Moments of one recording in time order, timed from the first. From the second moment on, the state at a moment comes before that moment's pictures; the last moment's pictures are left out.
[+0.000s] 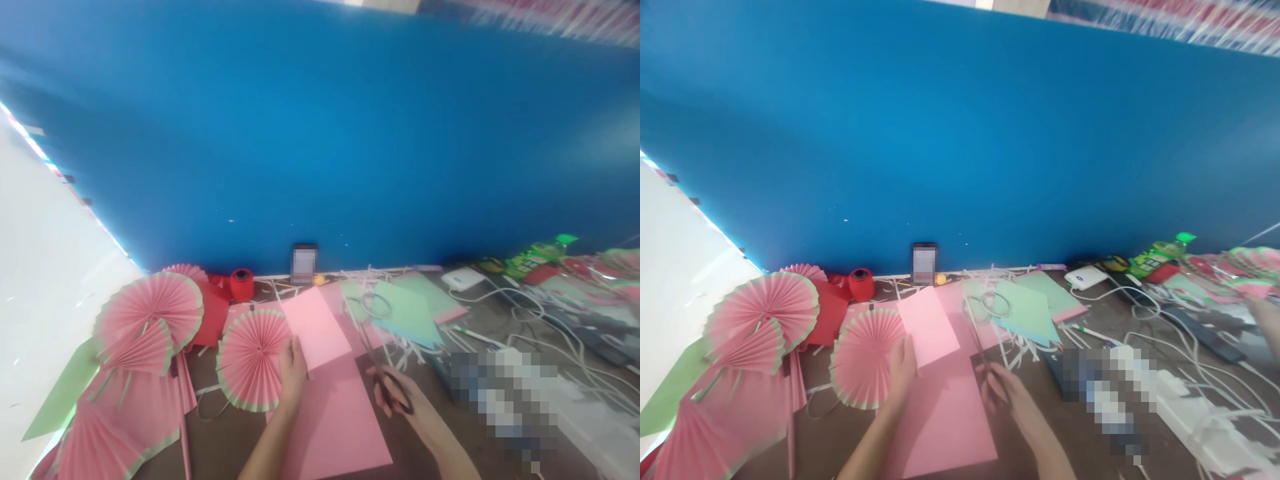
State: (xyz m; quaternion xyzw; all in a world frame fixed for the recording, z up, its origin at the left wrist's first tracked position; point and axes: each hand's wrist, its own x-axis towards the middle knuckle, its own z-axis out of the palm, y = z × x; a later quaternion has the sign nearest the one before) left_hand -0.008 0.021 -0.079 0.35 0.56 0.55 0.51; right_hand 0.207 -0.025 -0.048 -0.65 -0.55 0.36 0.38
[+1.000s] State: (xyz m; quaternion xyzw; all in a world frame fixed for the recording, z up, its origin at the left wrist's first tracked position) left_hand 0.000 0.012 -0.061 0.42 0.33 0.44 0.72; right_hand 0.144 -0.006 -0.055 -0.59 -0.33 0.47 0.57
